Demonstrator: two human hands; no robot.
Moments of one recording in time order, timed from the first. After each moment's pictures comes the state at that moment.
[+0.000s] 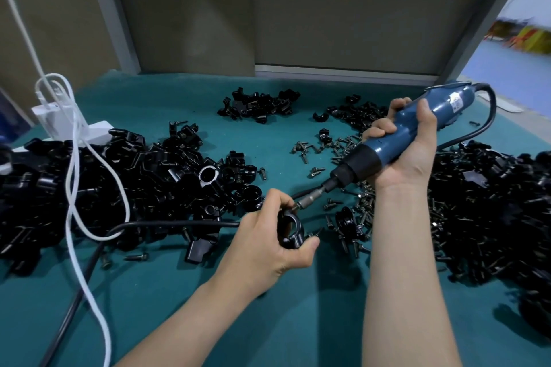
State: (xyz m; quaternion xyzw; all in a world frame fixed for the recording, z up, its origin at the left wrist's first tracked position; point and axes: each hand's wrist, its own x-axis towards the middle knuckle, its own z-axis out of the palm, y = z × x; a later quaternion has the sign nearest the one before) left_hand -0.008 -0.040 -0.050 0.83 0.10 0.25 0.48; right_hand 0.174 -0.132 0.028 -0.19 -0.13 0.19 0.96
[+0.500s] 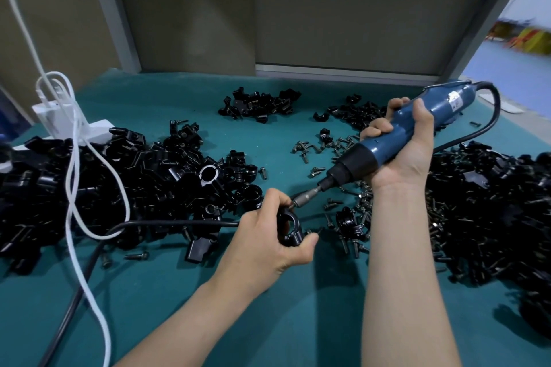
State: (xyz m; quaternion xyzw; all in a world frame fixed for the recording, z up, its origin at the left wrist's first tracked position) left_hand -0.008 -0.040 -0.052 0.83 0.11 0.26 0.48; right_hand 0.172 -0.128 0.027 -0.19 -0.13 0.19 0.95
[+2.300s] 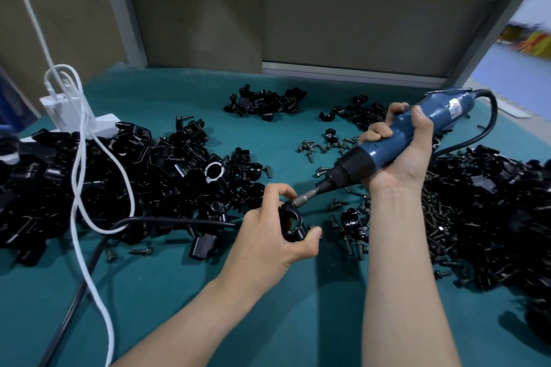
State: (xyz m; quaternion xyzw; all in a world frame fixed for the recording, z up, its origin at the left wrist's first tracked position) left_hand -0.005 -0.042 -0.054 0.81 0.15 0.27 0.50; right_hand 0.171 -0.120 0.018 -0.17 -0.14 0.22 0.95
